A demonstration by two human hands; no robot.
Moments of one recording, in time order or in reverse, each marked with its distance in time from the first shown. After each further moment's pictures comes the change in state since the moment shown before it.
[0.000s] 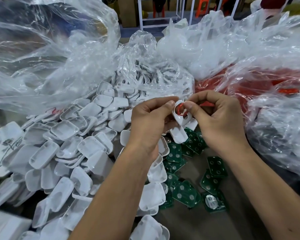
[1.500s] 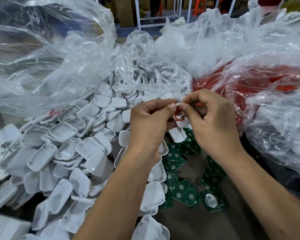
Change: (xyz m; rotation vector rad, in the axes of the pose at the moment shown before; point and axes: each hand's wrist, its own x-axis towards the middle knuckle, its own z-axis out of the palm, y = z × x) left_hand -0.002 -0.004 0.002 0.035 0.032 0.058; right_hand -0.005 -0.001 0.006 -0.182 -0.003 -0.139
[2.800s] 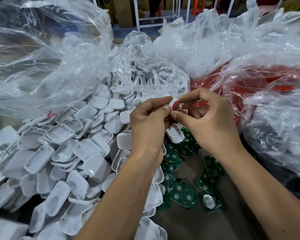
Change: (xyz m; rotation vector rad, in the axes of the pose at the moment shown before) left_hand -0.002 -0.006 0.009 -0.123 0.097 -0.006; right_hand 0.002 0.008 -0.002 0.139 -0.039 0.092
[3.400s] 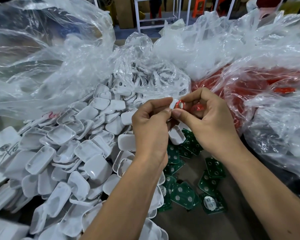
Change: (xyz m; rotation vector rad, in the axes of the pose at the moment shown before) left_hand -0.003 -0.002 0.004 -0.015 0.042 0.039; right_hand 0.001 0.000 0.001 0.113 -0.052 0.104
